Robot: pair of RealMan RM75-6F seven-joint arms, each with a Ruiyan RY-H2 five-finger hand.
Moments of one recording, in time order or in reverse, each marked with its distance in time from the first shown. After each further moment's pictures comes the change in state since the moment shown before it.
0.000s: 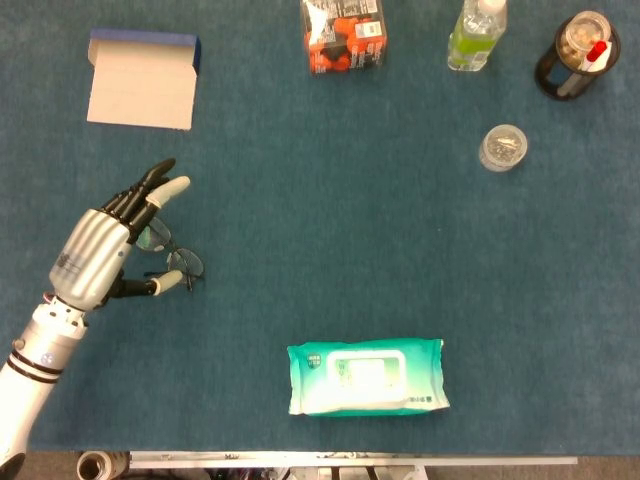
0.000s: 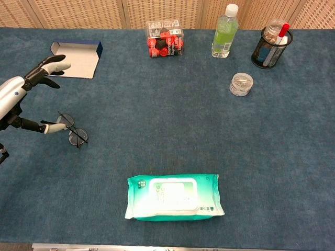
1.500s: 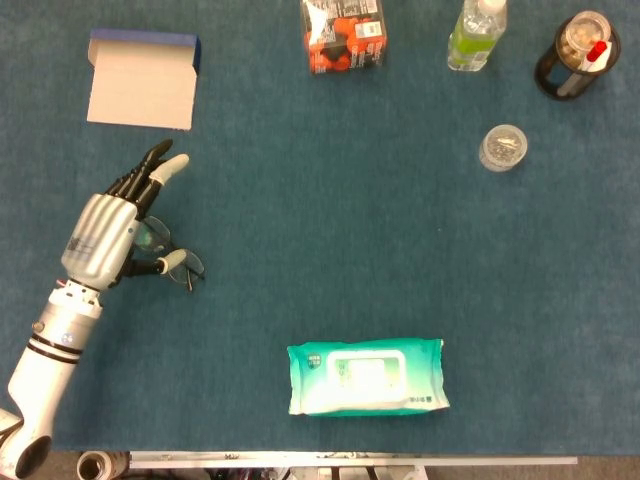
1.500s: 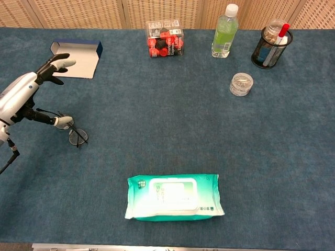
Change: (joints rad) left arm -0.018 -0.045 -0.070 -0.027 -0.114 -0.121 0.092; right arm -0.003 0.004 0.000 -0.002 -0.004 0.007 0.007
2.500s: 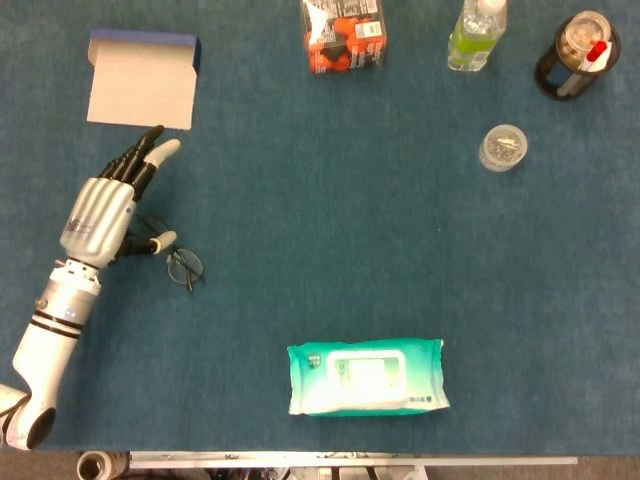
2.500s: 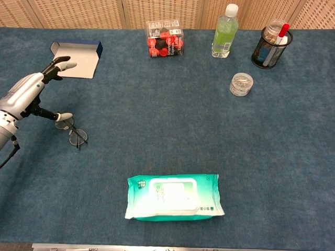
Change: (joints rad) left arm -0.039 -0.115 -0.022 0.267 -0.034 -0.065 -0.084; right arm 0.000 0.000 0.000 0.001 0.000 0.000 -0.001
